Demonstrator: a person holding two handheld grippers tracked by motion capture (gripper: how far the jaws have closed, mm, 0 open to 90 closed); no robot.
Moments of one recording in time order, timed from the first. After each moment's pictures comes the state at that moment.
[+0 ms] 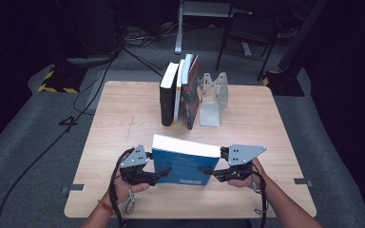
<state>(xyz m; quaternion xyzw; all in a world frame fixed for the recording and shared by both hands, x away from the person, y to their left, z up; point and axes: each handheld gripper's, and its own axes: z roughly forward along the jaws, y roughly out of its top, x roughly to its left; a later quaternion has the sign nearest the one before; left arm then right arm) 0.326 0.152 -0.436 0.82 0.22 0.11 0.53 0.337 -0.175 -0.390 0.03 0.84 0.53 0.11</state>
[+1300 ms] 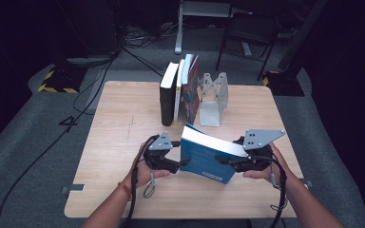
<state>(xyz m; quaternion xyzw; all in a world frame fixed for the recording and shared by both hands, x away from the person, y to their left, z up) 0.366 0.114 -0.439 0.84 0.22 0.09 0.48 0.341 -0.205 -0.338 0.12 0.87 0.46 0.12</state>
